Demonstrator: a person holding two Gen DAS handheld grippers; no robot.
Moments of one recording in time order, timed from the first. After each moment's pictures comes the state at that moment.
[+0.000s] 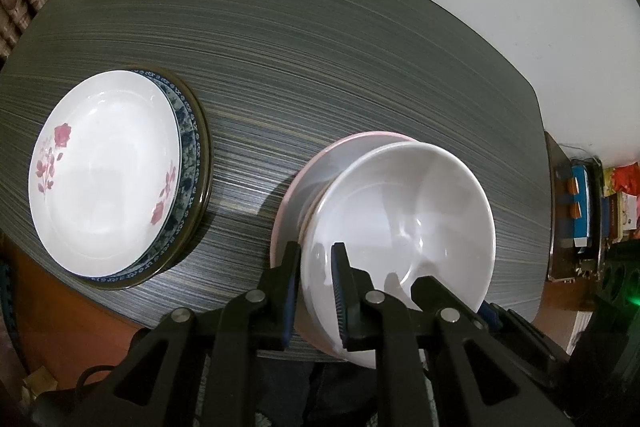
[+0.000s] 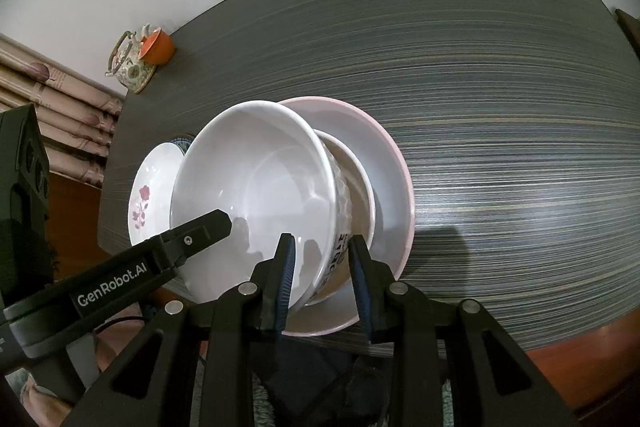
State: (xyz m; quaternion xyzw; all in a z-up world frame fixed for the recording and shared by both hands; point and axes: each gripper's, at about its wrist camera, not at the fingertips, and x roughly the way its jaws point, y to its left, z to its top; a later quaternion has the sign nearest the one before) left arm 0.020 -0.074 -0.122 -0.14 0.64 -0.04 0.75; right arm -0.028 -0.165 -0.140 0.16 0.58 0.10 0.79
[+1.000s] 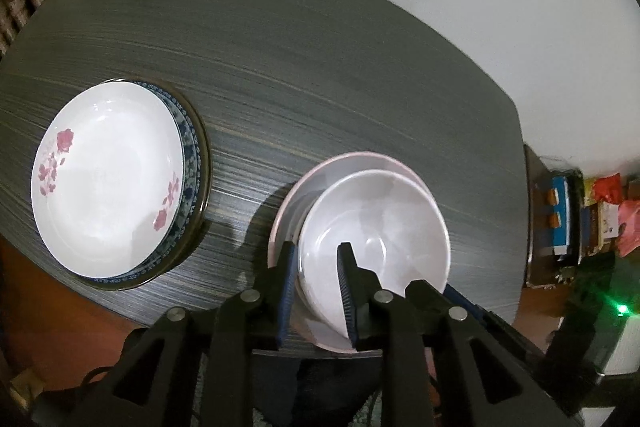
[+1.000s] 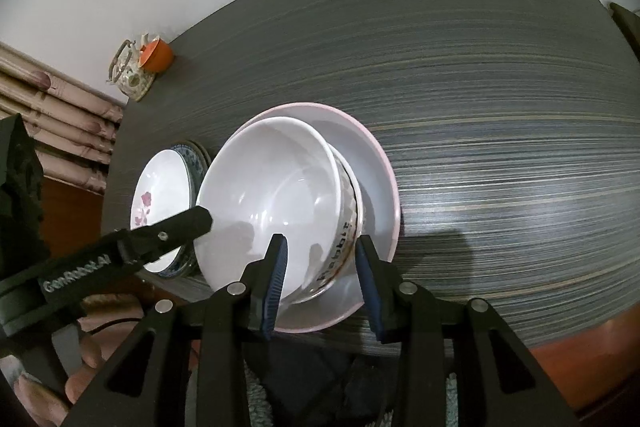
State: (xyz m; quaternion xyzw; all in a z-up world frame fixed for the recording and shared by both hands) left arm 0.017 -0.051 -0.094 -0.18 0.63 -0.05 0.76; right arm -0.029 -0.174 -0.139 0.18 0.58 0.10 0.79
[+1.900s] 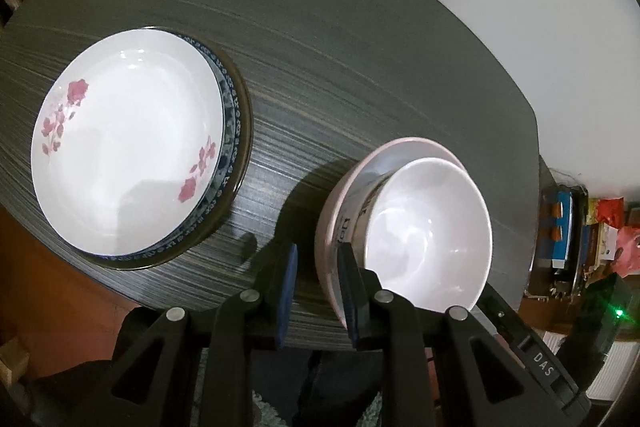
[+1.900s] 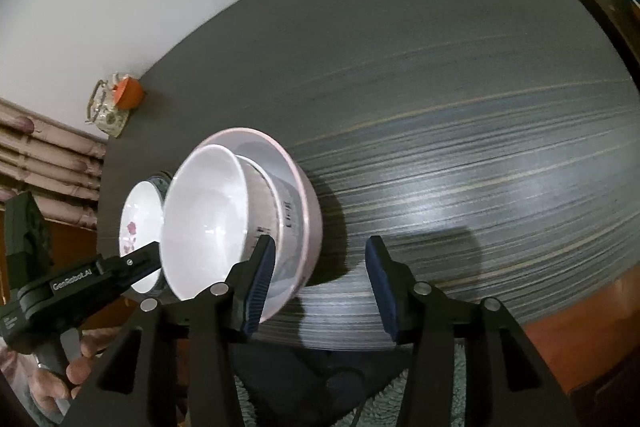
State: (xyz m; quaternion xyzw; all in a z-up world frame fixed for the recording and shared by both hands) left arm 0.015 -0.021 -0.127 -0.21 0.66 -0.02 0.72; right arm -0.042 -0.222 -0.141 0.22 0.57 0.04 0.79
